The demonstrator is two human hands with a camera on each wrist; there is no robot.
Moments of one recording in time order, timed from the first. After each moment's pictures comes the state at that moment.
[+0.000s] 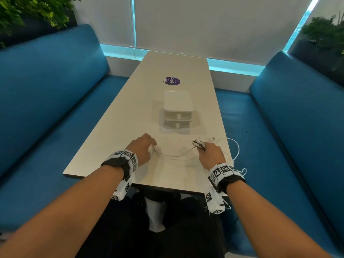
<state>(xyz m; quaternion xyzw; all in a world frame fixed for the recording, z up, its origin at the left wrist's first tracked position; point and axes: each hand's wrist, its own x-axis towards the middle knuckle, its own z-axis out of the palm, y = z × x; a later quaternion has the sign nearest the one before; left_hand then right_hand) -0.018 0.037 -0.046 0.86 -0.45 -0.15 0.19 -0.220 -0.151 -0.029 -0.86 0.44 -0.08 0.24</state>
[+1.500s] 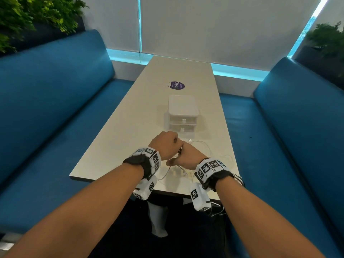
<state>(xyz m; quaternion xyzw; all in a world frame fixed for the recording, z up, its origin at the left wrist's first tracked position) -0.064 -0.009 0.012 0.85 -0.43 -0.12 0.27 -0.164 -0.102 0.000 -0.87 0.21 0.03 0.45</state>
